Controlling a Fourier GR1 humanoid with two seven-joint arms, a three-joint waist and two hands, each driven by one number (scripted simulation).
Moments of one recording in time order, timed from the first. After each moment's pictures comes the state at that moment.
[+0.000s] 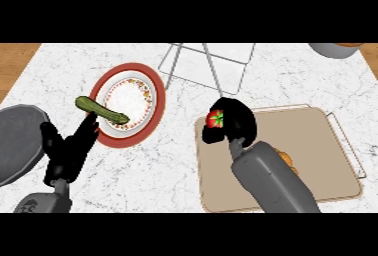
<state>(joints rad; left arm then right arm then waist) -0.08 0.27 -0.05 -1.37 0.23 0.08 0.25 -0.56 -0.06 0.44 -1.22 0.62 -0.15 0.92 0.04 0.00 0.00</state>
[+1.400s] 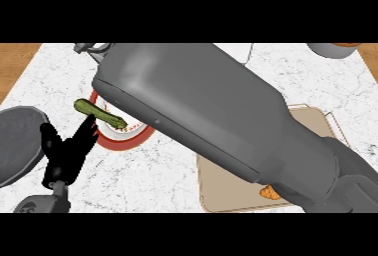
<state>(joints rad) -0.07 0.27 -0.04 -1.37 0.22 0.08 0.28 -1.59 -0.01 0.44 -0.98 0.75 -0.23 1.23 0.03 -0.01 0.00</state>
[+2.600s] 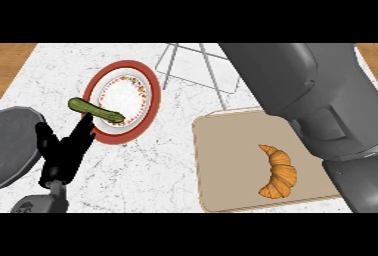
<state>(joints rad) -0.07 0.26 -0.01 -1.38 0.21 0.07 0.28 -1.71 -0.12 0.13 -0.54 0.77 -0.20 1.00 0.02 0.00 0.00</state>
